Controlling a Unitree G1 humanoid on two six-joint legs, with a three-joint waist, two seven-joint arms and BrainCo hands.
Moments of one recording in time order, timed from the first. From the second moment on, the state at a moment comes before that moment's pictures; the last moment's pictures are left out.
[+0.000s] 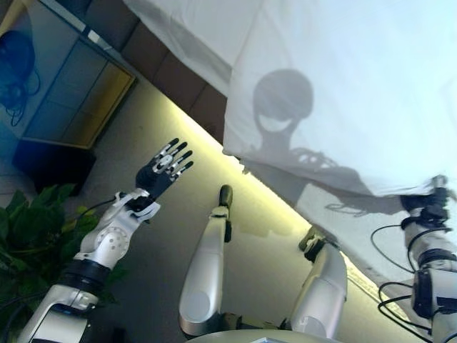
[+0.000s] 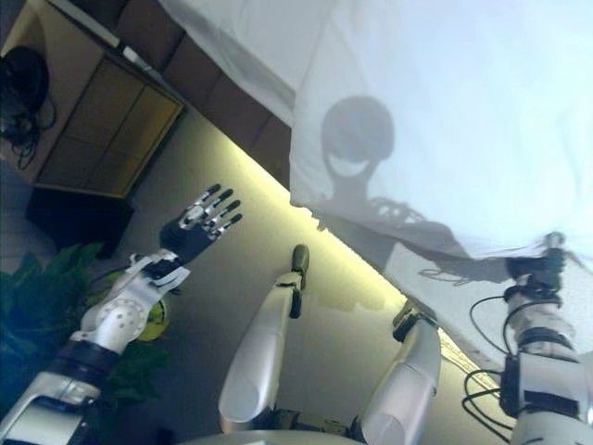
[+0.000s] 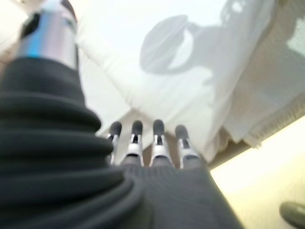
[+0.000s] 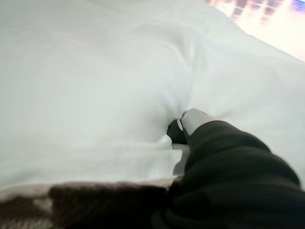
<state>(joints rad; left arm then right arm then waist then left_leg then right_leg) -0.33 0.59 -0.32 0.26 -1.19 0.02 -0.23 -0.53 -0.63 -0.18 1.26 1.71 0.15 0.56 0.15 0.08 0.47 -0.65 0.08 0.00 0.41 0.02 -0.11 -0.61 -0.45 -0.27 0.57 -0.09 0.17</state>
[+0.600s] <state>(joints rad) -0.31 0.36 -0.36 0.41 -1.19 0.06 -0.15 -0.32 -0.34 0.06 0.90 1.57 0.00 0.37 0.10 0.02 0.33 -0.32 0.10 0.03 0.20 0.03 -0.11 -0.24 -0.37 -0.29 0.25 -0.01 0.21</state>
